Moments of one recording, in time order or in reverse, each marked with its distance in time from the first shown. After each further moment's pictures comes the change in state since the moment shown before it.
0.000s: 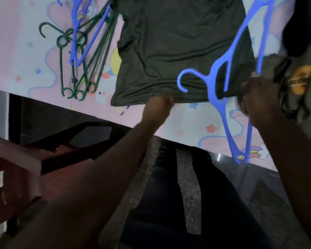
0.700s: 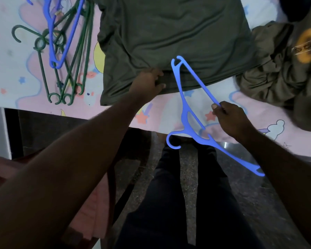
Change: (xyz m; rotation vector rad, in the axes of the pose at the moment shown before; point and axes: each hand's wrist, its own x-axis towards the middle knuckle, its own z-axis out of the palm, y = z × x) left_hand 0.063 -0.017 -0.005 0.204 -0.083 0.208; right_hand -0.050 0.096 0.034 -0.332 -0.343 -0.152
